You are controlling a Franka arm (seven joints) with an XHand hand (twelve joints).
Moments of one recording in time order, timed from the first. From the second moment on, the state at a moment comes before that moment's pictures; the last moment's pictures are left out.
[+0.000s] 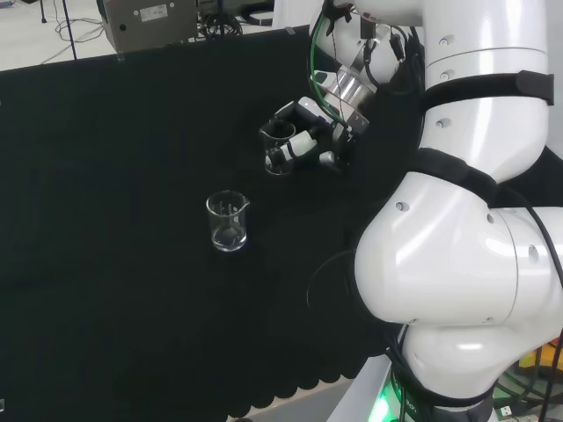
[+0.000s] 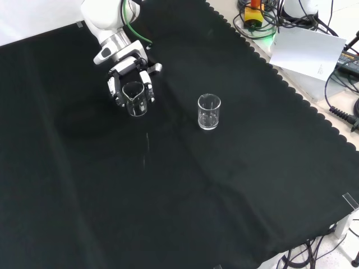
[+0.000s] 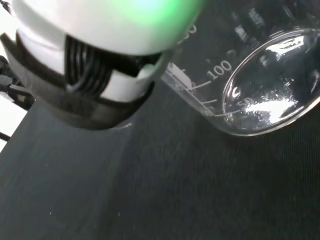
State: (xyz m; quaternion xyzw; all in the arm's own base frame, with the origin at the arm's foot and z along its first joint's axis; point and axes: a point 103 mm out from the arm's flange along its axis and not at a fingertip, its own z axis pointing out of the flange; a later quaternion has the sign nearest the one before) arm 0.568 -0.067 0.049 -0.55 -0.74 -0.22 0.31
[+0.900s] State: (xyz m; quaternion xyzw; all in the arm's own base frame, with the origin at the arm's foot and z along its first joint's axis) arm 0.563 -0.058 0.066 -0.54 -0.77 -0.10 0.34
